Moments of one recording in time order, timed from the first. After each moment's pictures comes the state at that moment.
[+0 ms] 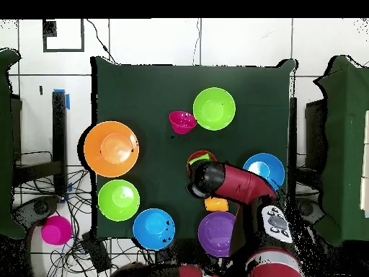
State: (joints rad) arm -0.32 -0.59 -0.10 1.82 -0.06 0.56 1.99
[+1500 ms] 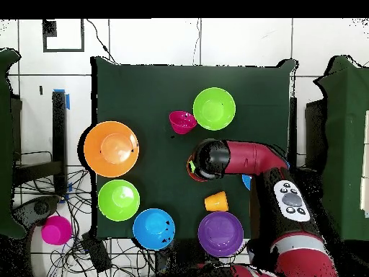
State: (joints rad) arm -0.46 -0.58 0.14 1.65 -0.37 0.65 1.99
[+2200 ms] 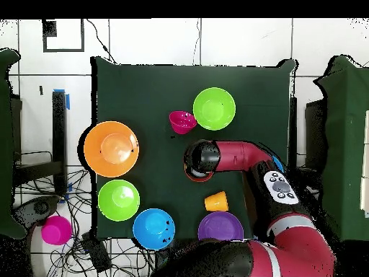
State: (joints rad) arm -0.49 -0.49 0.23 1.65 -0.42 0.60 1.99
